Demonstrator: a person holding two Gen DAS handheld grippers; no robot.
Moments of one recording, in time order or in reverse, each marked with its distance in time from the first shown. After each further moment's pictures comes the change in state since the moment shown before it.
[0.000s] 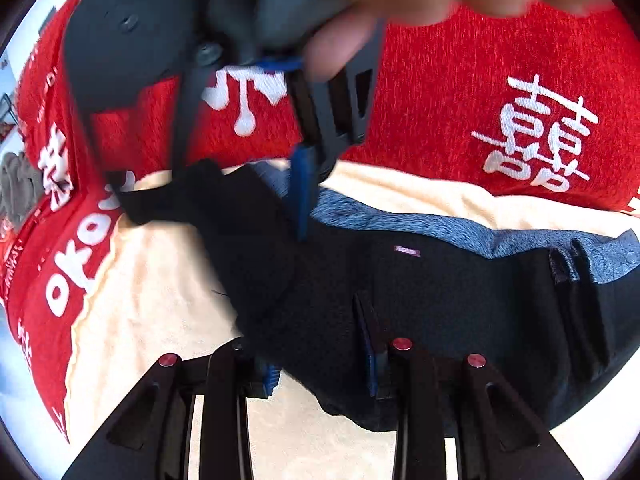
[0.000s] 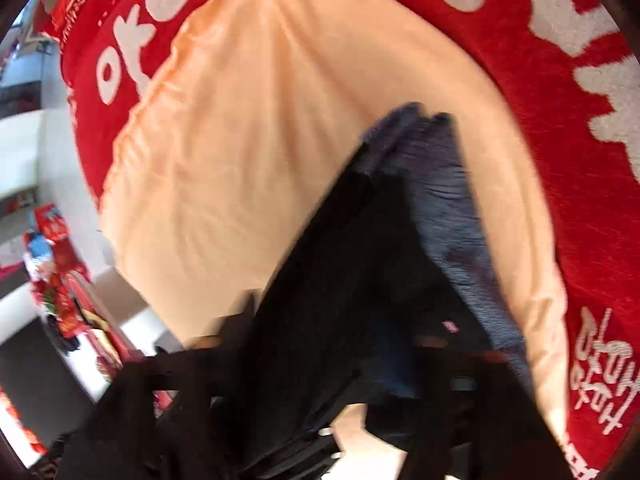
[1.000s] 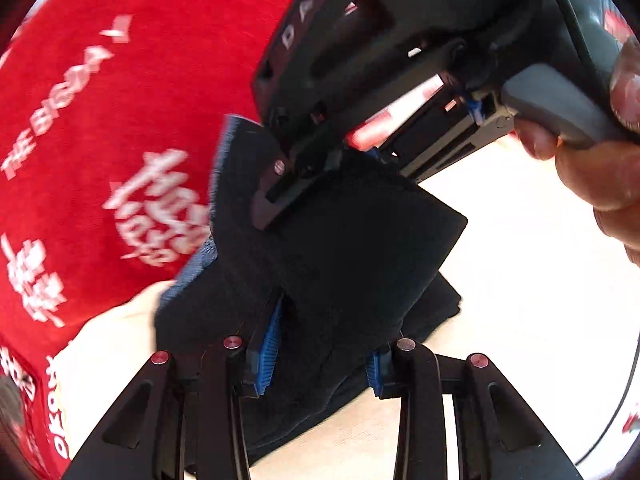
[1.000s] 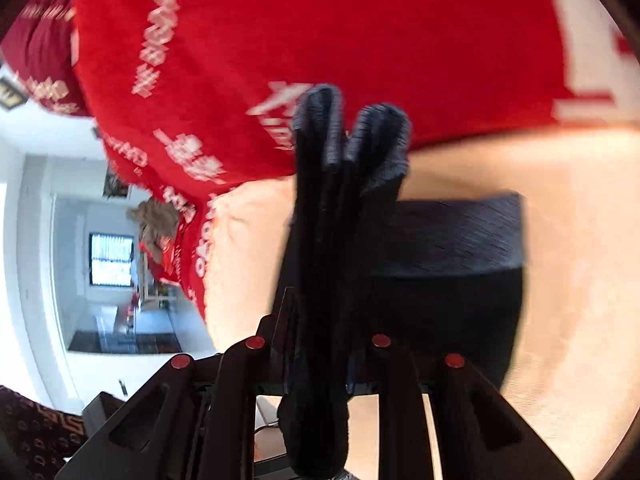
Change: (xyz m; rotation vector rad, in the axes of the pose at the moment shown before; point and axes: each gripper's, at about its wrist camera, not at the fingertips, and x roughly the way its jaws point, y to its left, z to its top) left arm -0.097 -0.367 -0.028 0.631 -0.046 -0.218; right arm 0.006 -0.323 -0.463 0.592 -0.821 0.623
